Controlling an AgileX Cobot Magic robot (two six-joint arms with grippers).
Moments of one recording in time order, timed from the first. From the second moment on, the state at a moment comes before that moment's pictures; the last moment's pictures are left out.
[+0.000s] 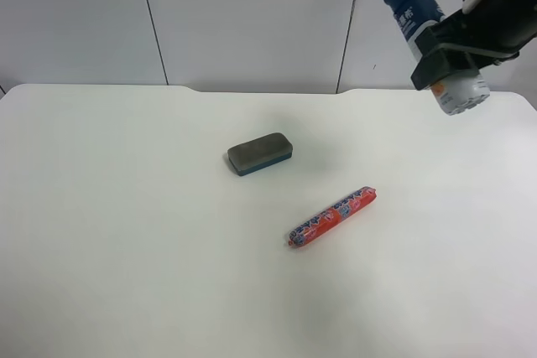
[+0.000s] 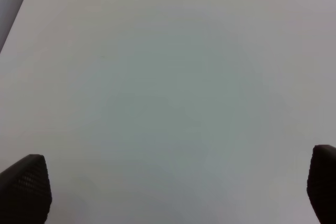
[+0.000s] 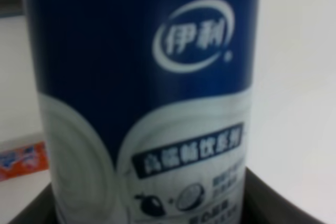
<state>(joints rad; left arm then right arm) 0.14 -0.01 -0.51 -0.07 1.06 0.09 0.12 1.45 -1.21 0.19 0.93 -0.33</state>
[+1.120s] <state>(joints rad) 0.14 -0.01 -0.51 -0.07 1.06 0.09 0.05 1.85 -1.22 0.11 0.77 -0.40</state>
